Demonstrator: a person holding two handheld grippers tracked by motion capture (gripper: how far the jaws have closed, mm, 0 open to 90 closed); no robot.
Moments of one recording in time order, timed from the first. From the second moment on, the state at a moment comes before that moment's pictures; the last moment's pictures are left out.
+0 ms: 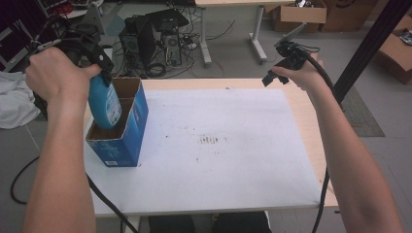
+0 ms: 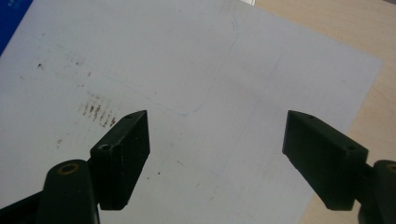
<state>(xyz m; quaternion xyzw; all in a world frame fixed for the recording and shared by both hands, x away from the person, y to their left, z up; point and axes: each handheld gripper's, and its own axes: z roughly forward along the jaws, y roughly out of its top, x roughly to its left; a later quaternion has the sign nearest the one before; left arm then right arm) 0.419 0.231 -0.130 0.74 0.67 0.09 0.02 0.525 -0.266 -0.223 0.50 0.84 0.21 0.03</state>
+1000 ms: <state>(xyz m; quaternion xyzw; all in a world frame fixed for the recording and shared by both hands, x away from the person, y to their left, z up) 0.431 0.246 -0.246 0.73 0.68 0.03 0.00 0.524 -0.266 -0.224 0.49 0.84 0.21 0.03</state>
